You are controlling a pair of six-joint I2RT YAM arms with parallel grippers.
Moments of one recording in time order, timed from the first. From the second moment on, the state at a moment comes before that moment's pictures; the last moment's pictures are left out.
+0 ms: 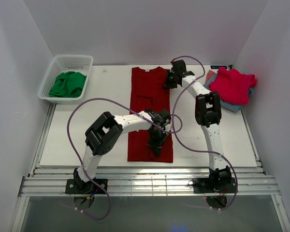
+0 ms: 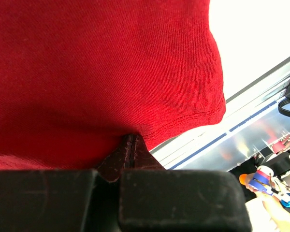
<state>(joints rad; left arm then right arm) -0.94 2.09 1.47 -0.84 0.43 -0.39 0.30 2.55 2.20 -0.46 -0.22 0.39</state>
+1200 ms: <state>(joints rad) -0.72 1.45 1.15 -0.41 -0.12 -0.34 0.57 1.31 1.20 -0.34 -0.01 0.19</state>
